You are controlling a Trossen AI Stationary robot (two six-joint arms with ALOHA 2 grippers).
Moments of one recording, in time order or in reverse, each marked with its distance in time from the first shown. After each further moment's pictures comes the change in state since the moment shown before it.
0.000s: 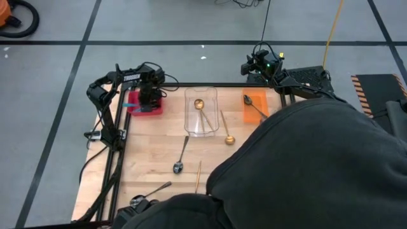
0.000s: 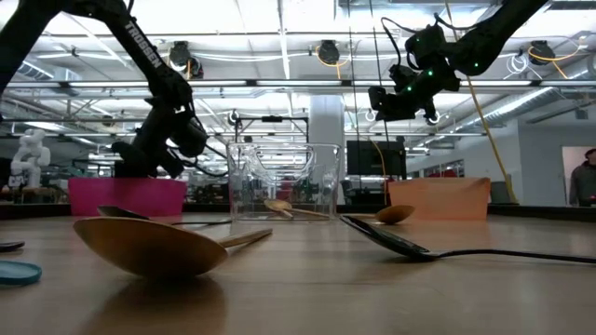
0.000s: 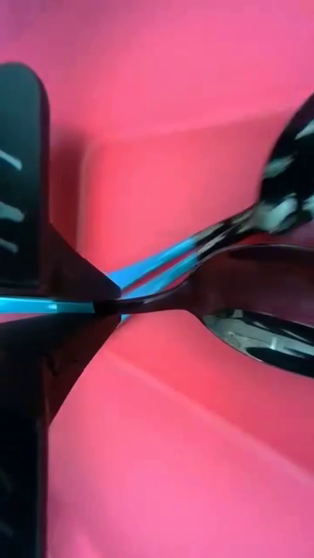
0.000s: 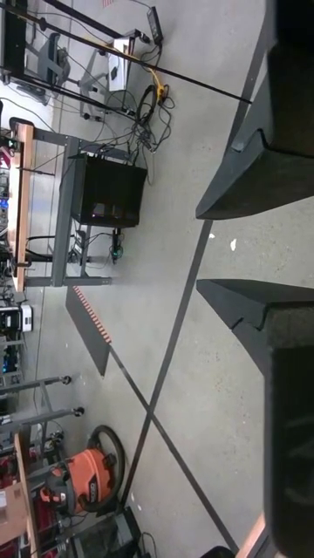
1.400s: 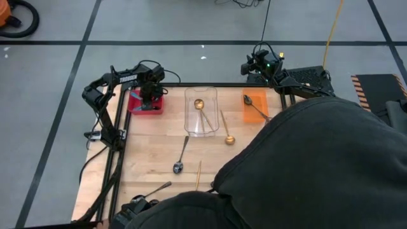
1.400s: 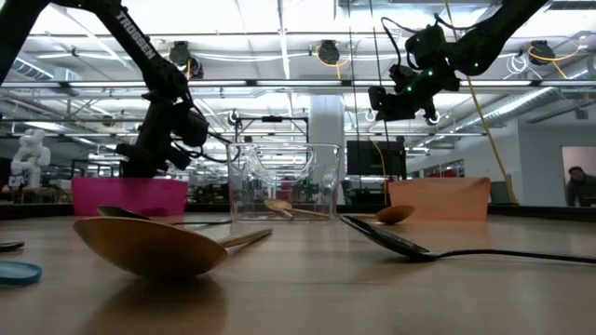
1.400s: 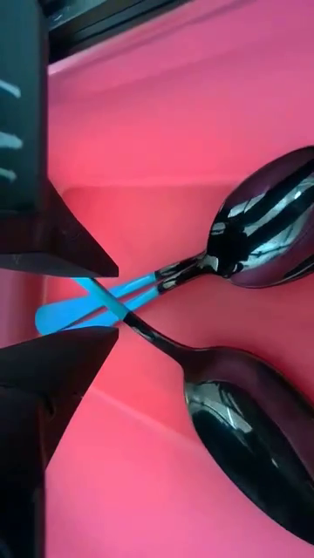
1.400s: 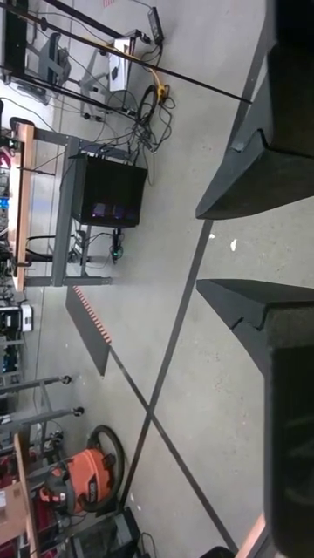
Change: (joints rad) left arm 0.001 -0.069 -0.027 0.147 0.011 0.102; right arm 0.000 0.000 0.000 0.000 -0.001 -0.003
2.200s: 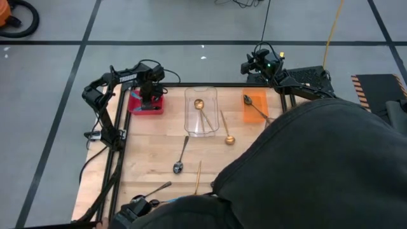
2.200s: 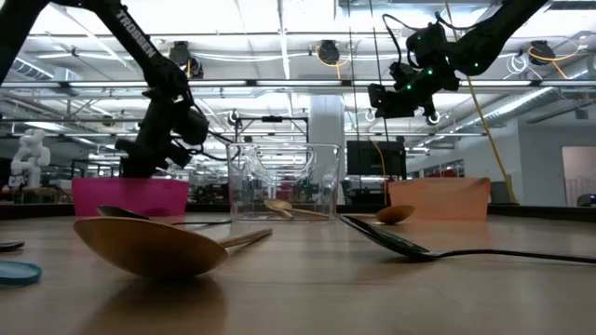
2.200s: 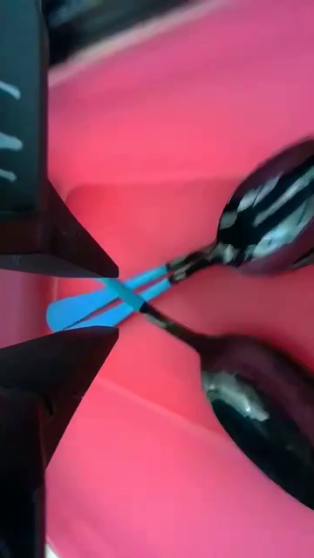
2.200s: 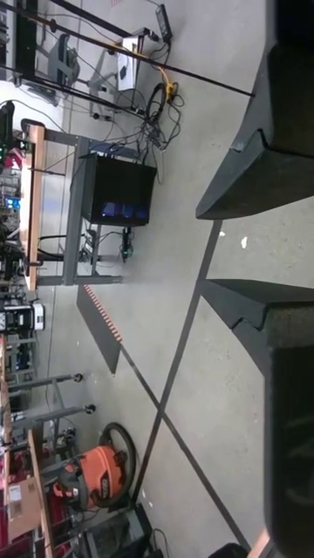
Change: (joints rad) left arm 0.001 -0.001 0.017 -0.040 0.013 0.002; right arm 0.000 0.000 0.000 0.034 -0.001 0.002
